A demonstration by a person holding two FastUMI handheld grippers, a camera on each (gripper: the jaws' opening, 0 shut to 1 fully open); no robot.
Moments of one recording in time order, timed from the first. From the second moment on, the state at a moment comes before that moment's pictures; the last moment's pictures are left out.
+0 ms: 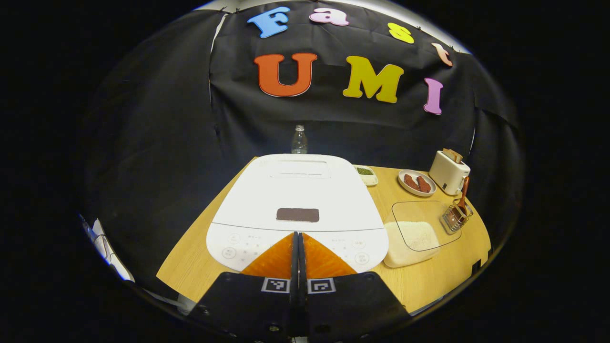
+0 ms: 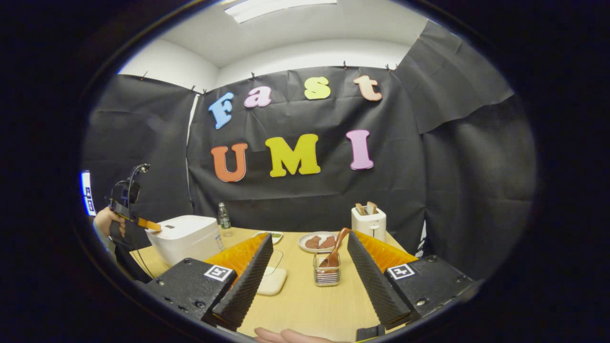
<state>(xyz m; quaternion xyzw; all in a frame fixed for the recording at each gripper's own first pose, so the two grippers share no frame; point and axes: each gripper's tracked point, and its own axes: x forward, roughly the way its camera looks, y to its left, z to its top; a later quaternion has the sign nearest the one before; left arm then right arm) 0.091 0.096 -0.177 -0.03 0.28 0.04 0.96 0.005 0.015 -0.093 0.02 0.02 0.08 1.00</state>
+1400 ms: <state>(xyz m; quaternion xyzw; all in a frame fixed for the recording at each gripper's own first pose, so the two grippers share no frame) 0.130 0.104 -0.144 -0.06 0.24 0.06 0.97 0.001 0.020 -0.104 0.01 0.04 0.09 1.00</state>
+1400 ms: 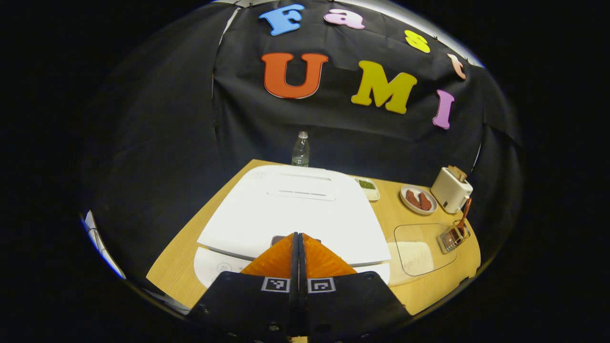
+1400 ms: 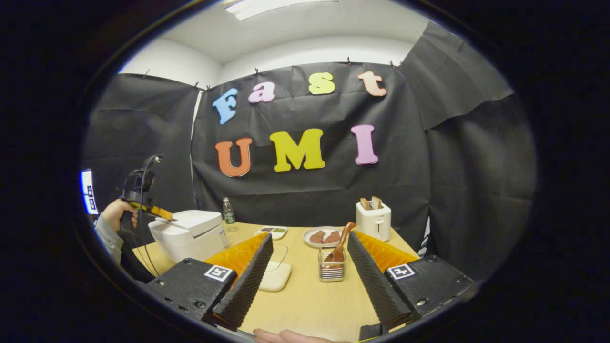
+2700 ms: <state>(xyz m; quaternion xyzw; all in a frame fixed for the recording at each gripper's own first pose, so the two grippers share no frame) 0.034 0.042 -0.054 -0.02 0.03 0.02 1.00 0.079 -0.004 -0.151 0.02 0.08 0.03 1.00</state>
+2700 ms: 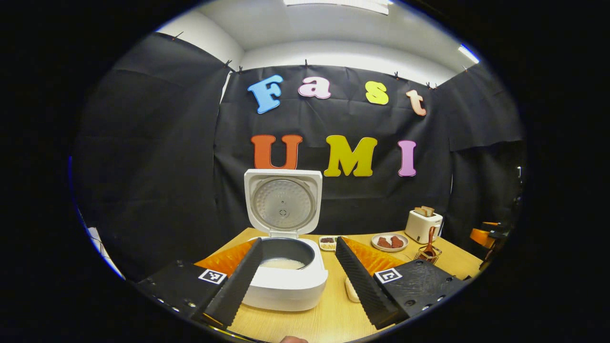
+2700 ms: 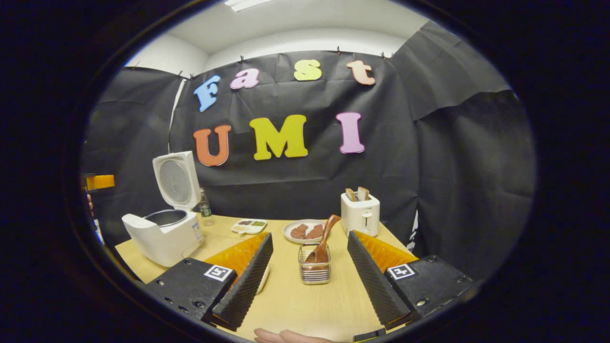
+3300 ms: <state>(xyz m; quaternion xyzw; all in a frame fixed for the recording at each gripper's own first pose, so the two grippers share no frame) 0.032 0.027 -0.080 0.00 0.01 0.02 1.00 0.212 -0.009 -0.232 0.05 0.16 0.03 0.98</state>
